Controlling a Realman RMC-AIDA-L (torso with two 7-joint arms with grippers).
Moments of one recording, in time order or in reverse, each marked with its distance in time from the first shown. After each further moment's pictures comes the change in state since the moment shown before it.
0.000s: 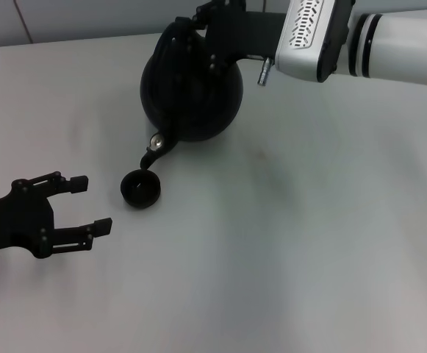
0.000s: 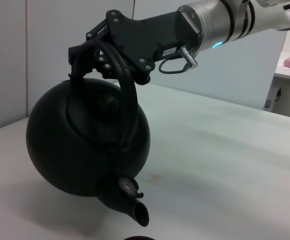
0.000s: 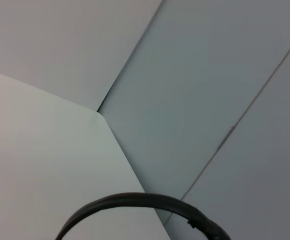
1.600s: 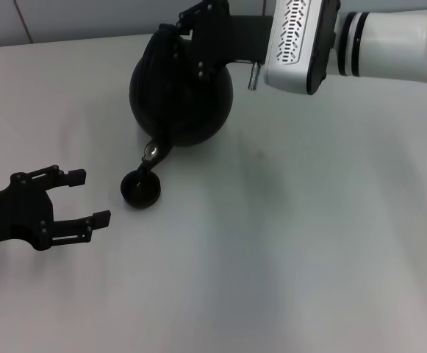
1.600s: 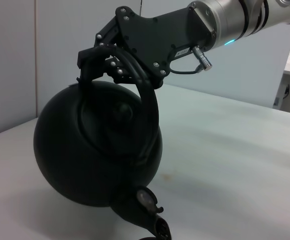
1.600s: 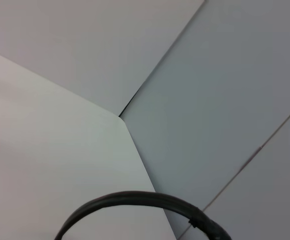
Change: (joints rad) left arm -0.012 0.003 -0.002 -0.004 0.000 -0.025 -0.002; right arm 0.001 0.000 -0.108 -0.032 0.040 0.002 -0.040
